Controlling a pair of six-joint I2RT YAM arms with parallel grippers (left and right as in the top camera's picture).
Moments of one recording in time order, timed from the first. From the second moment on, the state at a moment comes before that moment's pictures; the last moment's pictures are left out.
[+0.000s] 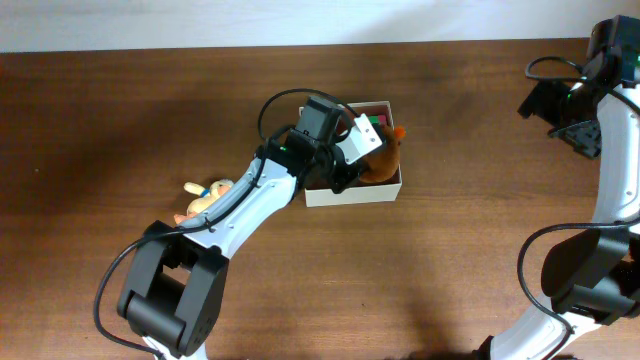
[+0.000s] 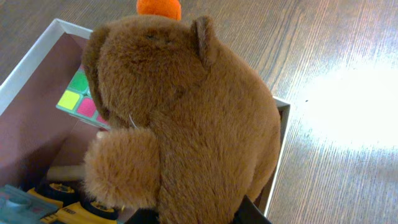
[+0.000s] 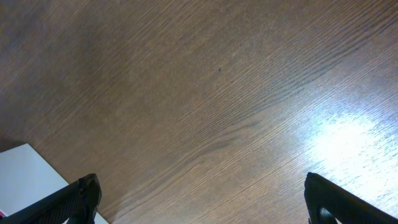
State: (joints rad) left arm -0.54 1.90 1.37 -0.35 0.39 0.45; right arm -0.31 1.93 1.98 -1.32 0.03 0.39
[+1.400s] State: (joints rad) left arm -0.53 1.91 1.50 -0.39 0.29 0.29; right arm -0.31 1.93 1.98 -1.32 0.03 0.39
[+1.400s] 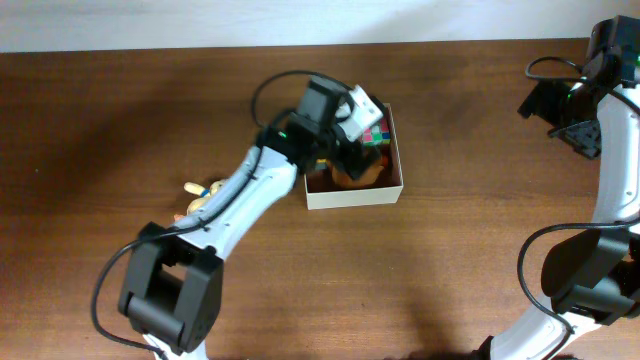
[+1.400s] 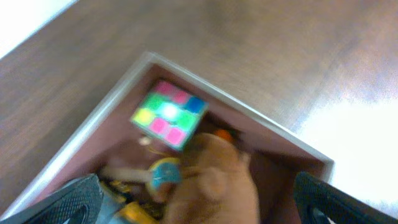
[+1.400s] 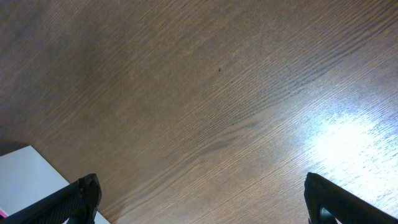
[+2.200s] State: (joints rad) left arm -0.11 1.76 1.52 -1.20 -0.16 -0.08; right arm -0.31 1.93 1.98 -1.32 0.03 0.39
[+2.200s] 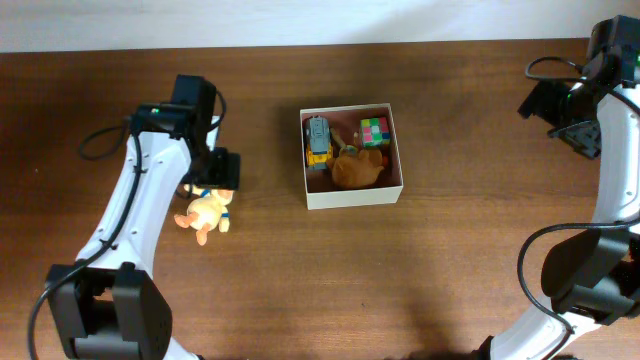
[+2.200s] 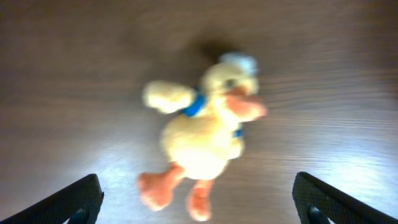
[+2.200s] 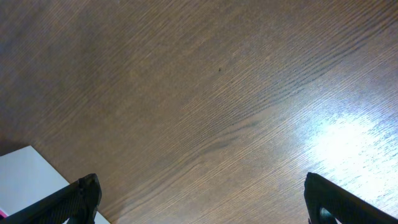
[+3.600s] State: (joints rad) left arm -0.04 1.76 1.15 -0.89 0.00 0.00; right arm -0.31 1.94 1.98 -1.32 0.03 0.39
